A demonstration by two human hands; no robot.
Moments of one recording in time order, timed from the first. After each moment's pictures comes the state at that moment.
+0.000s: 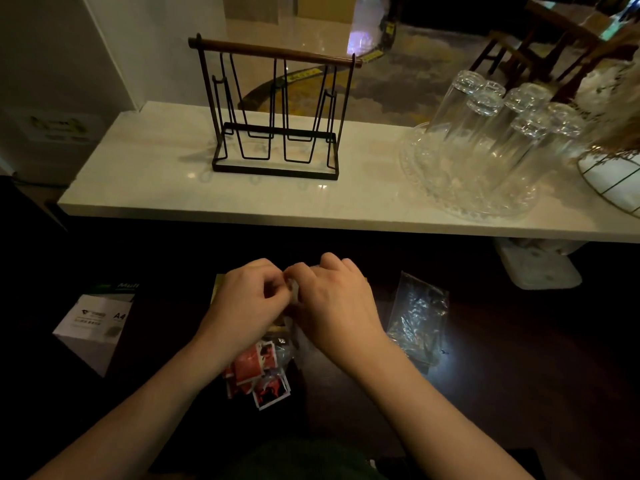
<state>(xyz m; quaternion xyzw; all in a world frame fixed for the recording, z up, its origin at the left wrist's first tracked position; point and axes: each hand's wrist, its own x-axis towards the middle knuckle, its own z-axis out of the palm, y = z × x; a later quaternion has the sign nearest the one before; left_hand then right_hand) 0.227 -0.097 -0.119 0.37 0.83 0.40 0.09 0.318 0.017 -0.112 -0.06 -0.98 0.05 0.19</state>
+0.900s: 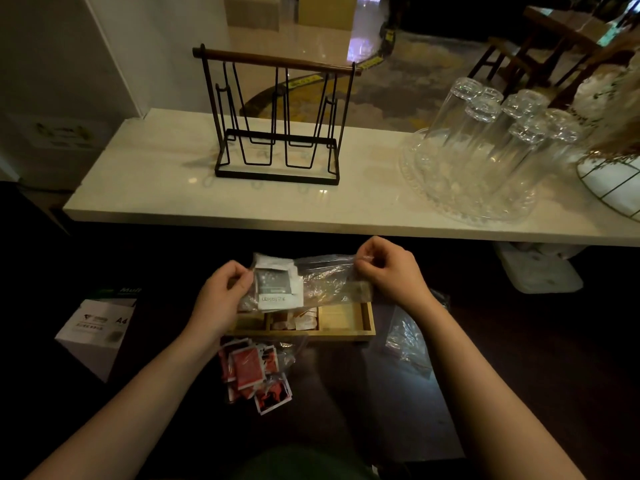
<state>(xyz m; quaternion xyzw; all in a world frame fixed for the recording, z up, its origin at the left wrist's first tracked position) 0.195 -0.112 -0.169 0.14 0.77 0.58 0.23 0.322 0.123 -0.142 -0.25 -0.88 0.39 0.12</state>
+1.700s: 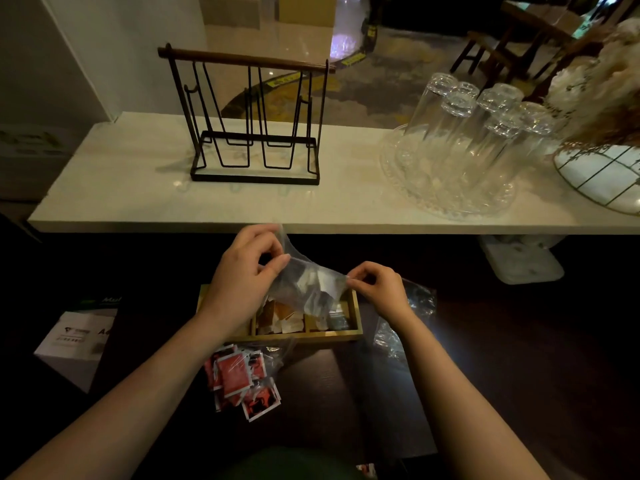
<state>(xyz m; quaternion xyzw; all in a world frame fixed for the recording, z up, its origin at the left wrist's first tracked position) 0.208 -0.061 -0.120 0.39 0.81 0.44 0.05 0.336 0.147 -0.212 -0.30 -0.85 0.42 0.13</state>
